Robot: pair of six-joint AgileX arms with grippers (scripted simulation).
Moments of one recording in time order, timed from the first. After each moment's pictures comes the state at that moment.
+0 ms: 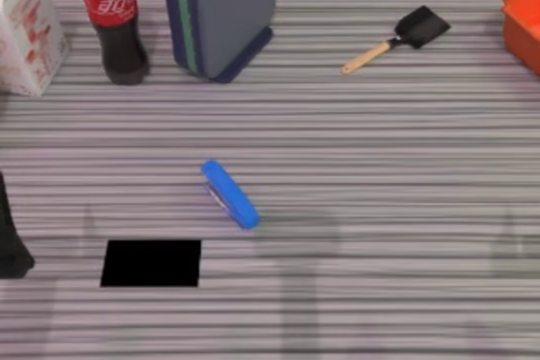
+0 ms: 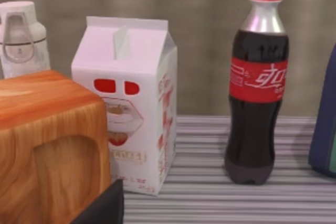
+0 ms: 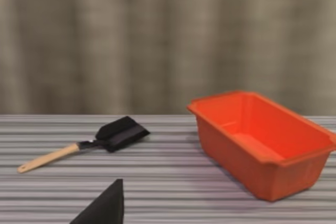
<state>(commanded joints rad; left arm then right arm) 0.00 0.00 0.00 0.00 0.00 0.00 0.00 0.00 0.00 0.00 0.00 0.00</state>
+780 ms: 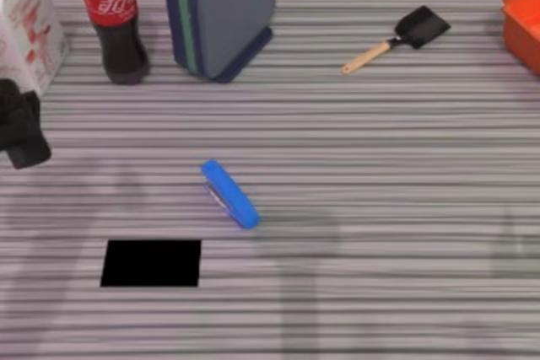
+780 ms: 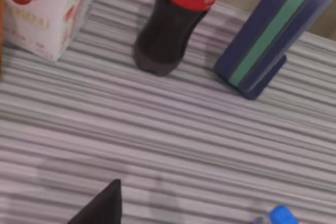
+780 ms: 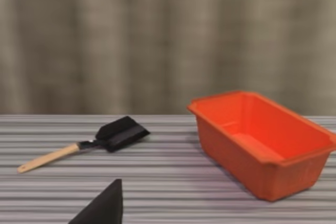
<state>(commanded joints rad) -0.16 0.68 0.64 -0.43 0.00 -0.39 0.00 0.00 0.00 0.00 0.00 0.00</state>
